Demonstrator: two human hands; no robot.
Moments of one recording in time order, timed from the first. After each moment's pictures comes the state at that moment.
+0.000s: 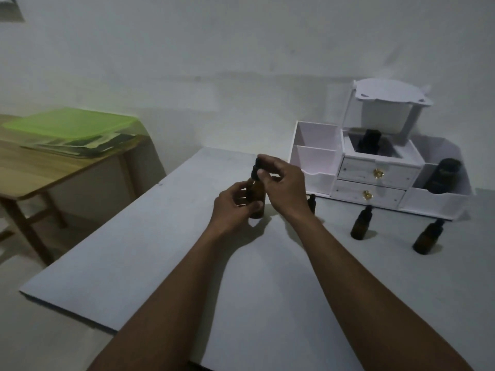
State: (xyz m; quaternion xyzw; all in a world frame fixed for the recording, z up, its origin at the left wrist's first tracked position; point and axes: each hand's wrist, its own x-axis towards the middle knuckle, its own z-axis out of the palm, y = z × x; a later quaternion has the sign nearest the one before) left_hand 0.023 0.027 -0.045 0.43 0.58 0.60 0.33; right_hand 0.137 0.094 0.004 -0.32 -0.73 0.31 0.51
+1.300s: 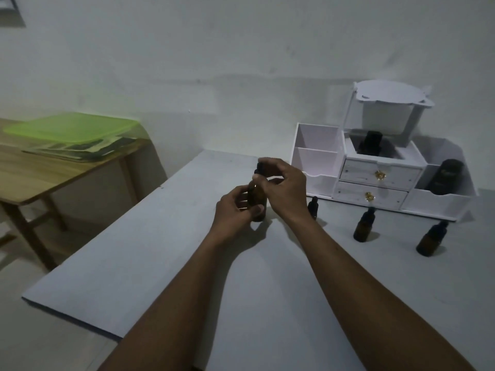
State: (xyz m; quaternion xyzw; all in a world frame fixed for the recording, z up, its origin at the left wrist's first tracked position) left_hand 0.027 0.028 -0.044 0.42 0.61 0.59 0.32; right_hand 0.130 0.092 0.001 -0.32 -0.72 0.30 0.54
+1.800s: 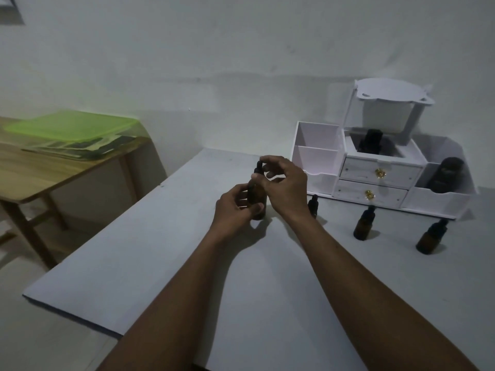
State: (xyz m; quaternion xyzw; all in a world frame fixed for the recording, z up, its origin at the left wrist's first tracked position) left_hand 0.025 0.022 -0.041 0.44 0.60 0.59 0.30; right_hand 0.131 0.092 0.000 -0.32 -0.71 0.30 0.55
